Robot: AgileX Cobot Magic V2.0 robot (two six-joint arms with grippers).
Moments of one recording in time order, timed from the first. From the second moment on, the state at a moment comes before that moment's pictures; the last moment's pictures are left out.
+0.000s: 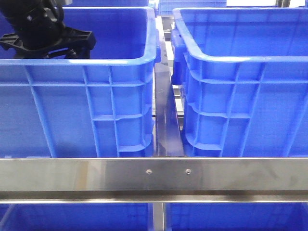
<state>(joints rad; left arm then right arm) -0.32 1.79 -1.37 -0.06 0.64 -0.06 0.03 -0.01 0.03 0.08 -0.10 -0.02</state>
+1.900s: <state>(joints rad) -0.85 1.22 -1.29 -0.05 0.74 -0.04 0.03 -0.01 0.03 0.08 -0.13 -0.02</state>
